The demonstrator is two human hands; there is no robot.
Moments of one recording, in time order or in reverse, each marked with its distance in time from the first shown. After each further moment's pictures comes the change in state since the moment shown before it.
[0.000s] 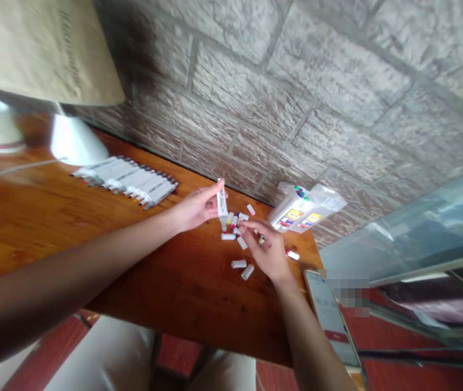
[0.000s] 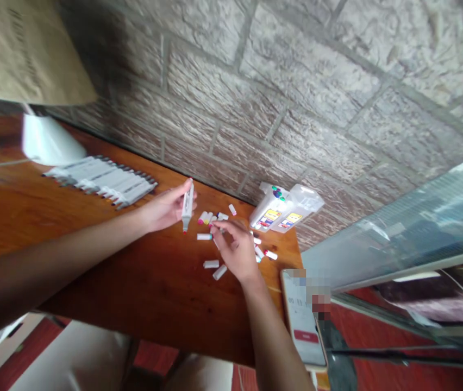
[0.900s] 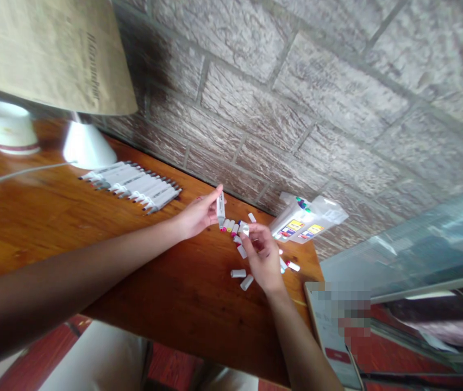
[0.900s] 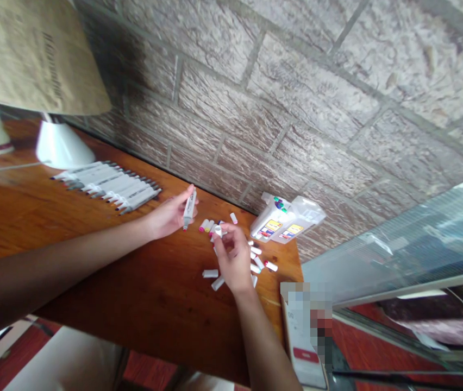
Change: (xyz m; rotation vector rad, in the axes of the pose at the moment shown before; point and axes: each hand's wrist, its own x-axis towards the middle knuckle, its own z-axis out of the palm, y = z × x) left_hand 0.007 -0.004 -0.005 -0.056 0.075 0.014; right_hand -0.006 0.015 0.019 0.184 0.094 0.137
